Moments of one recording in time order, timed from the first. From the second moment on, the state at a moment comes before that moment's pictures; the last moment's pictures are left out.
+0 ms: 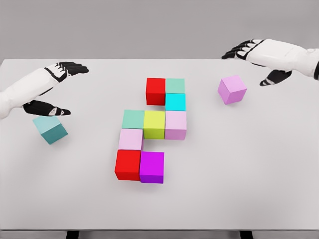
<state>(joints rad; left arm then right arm) -0.43 1.01 -0.58 -1.56 -0.07 -0.61 -0.05 -0.76 -0.86 0.54 -1.52 0.33 -0.43 0.61</state>
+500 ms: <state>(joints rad) -0.43 1.02 -0.47 -1.53 -0.26 -0.61 -0.05 -0.89 -0.63 0.68 -1.16 0.21 -0.04 0.61</state>
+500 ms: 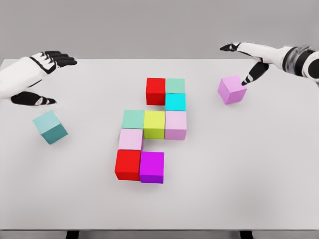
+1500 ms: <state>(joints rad) -0.44 1.05 -0.41 -1.52 -0.41 -0.61 -0.61 -0.92 -0.53 0.83 -0.98 0.47 -0.03 0.61</state>
